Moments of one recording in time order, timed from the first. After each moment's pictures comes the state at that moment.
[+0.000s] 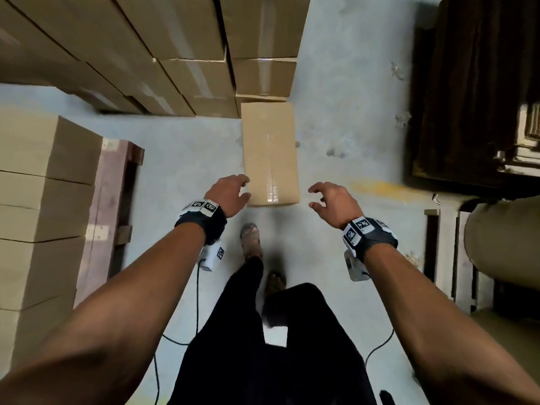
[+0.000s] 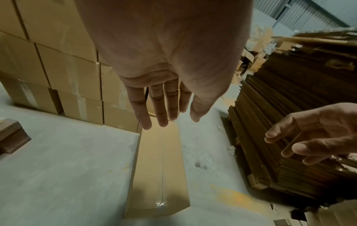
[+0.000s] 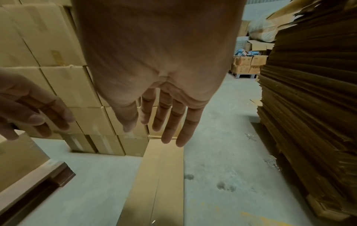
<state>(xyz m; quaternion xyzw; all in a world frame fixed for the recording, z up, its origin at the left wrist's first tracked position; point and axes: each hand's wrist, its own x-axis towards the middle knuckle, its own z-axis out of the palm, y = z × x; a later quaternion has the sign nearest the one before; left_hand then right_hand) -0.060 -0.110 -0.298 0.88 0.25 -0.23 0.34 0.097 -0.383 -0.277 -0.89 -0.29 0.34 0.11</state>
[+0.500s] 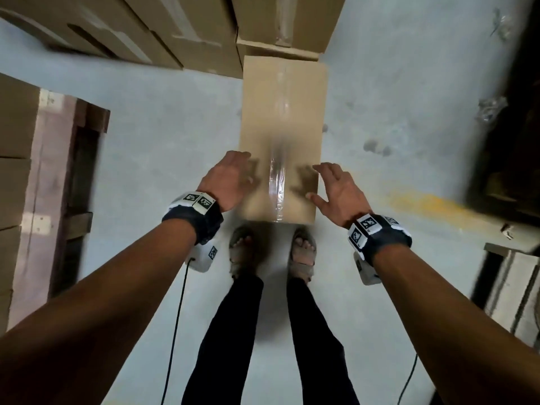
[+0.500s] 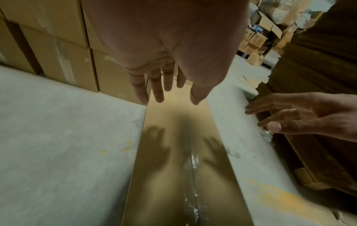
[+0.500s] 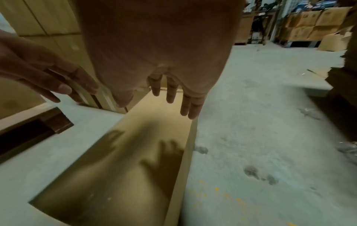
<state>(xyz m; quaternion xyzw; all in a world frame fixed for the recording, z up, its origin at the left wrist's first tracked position) 0.053 -0.067 -0.577 0.87 0.29 -0.23 0.34 0.227 -0.313 -0.584 -0.85 -0.38 0.36 0.09</state>
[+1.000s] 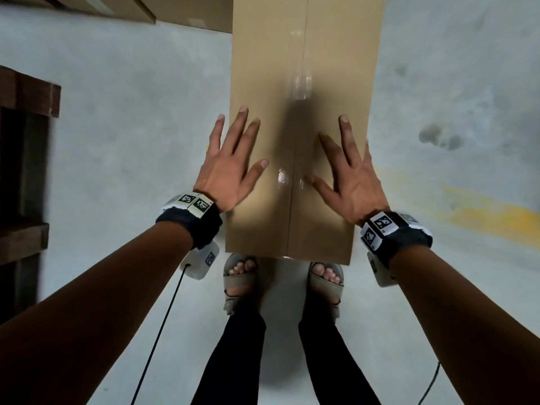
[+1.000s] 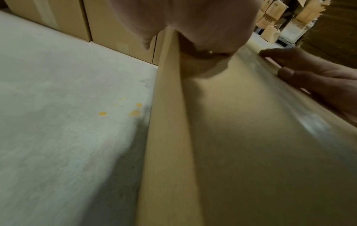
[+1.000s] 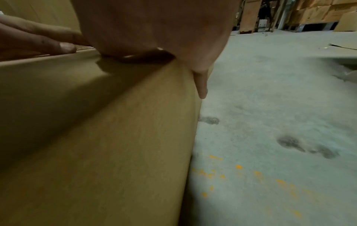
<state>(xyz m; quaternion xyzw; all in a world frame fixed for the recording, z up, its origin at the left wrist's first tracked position) 0.073 -0.049 -0.801 0.93 0.24 -0.09 0.25 0.248 -0.274 -0.820 -0.85 -0.42 0.26 0.18</state>
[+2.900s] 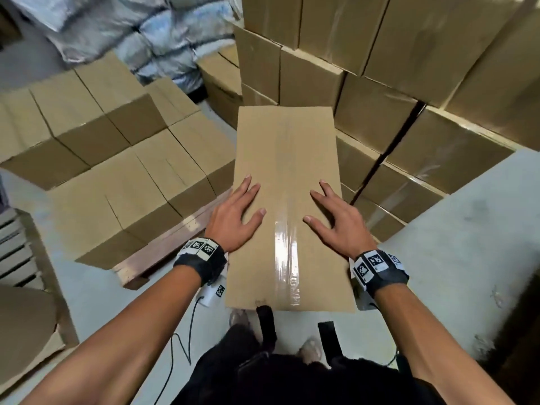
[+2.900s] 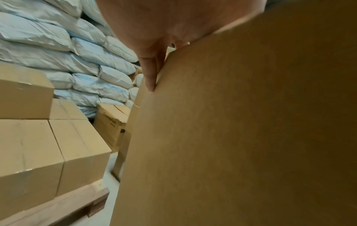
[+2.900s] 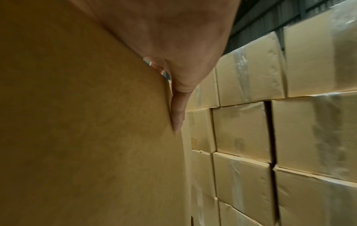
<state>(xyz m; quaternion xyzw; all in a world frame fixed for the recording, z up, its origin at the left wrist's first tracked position) -0.235 -0.080 -0.053 0.81 0.51 0.20 0.21 0.058 -0.154 -0.052 -0.63 -0.70 0.18 0.28</state>
